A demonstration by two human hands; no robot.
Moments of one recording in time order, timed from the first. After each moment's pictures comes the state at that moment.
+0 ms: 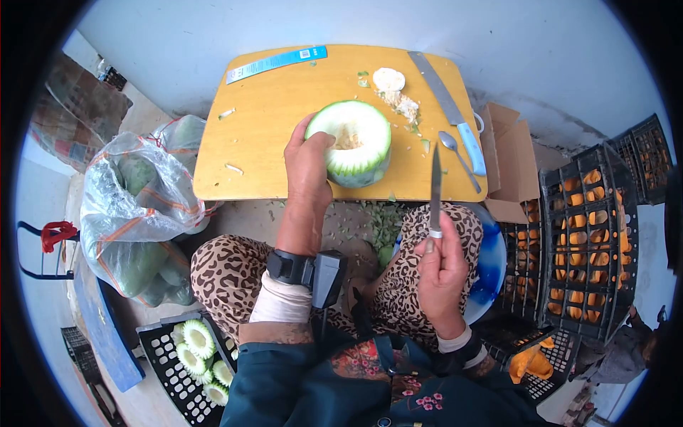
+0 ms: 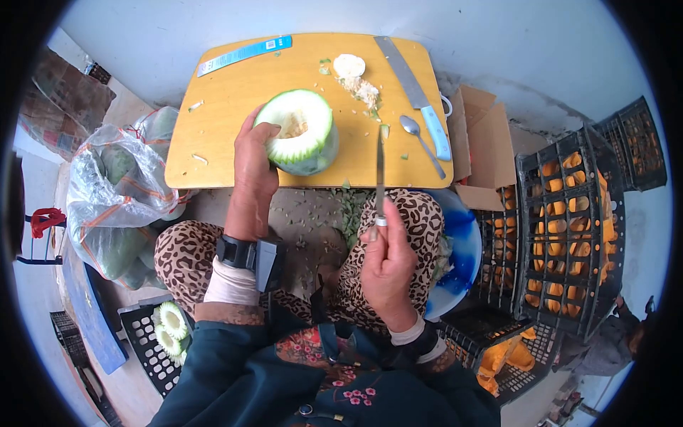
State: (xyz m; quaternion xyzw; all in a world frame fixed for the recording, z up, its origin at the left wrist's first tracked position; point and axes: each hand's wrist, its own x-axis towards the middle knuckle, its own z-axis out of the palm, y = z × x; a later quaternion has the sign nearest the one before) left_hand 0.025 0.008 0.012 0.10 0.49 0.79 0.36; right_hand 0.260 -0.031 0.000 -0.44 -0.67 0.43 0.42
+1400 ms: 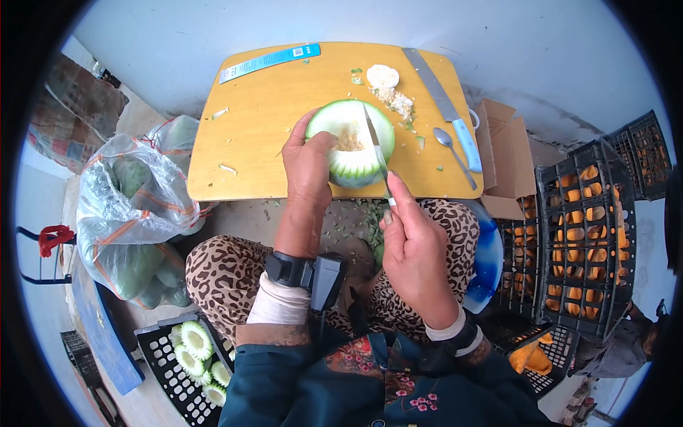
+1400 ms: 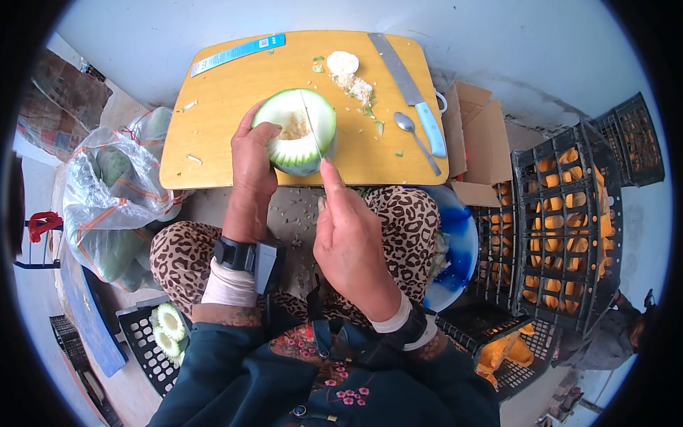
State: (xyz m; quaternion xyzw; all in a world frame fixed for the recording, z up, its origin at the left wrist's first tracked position) left_hand 0.037 0.010 0.018 0.12 0.51 0.78 0.34; right_hand 0.213 -0.013 0.054 -0.32 -0.79 0.40 0.34
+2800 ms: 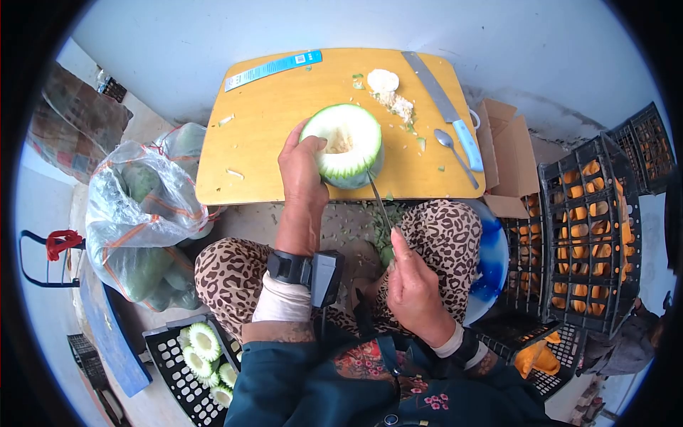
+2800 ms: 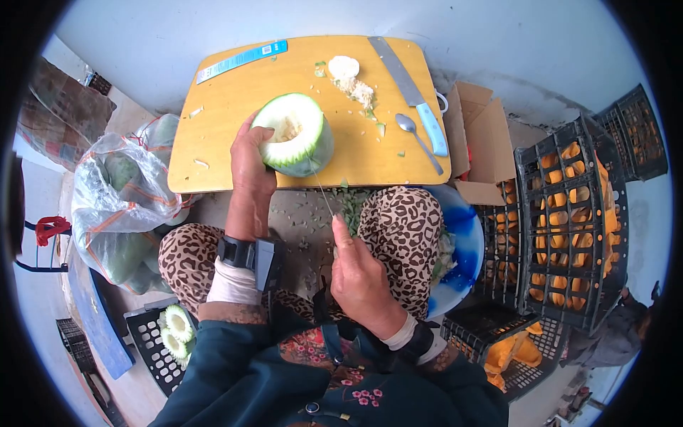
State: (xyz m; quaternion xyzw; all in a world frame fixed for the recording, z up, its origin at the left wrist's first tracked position) left_hand 0.028 0.006 0.016 0.07 0.49 0.80 0.35; right_hand 0.256 -0.049 0.016 -0.29 -0.85 0.31 0.31
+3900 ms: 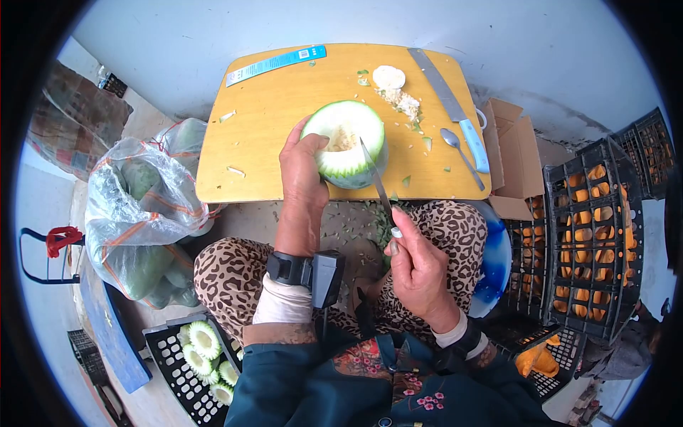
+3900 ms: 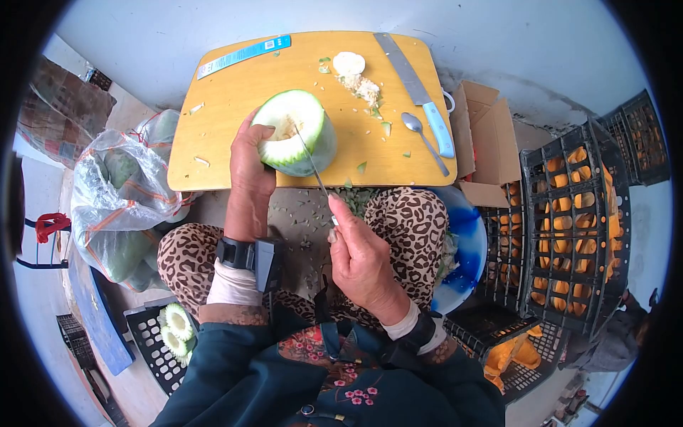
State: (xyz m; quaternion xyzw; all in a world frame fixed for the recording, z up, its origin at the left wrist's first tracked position) left_hand 0.022 0.005 0.013 0.08 0.46 0.80 0.38; right_hand 0.237 -0.025 0.022 -0.29 -0.79 0.41 0.34
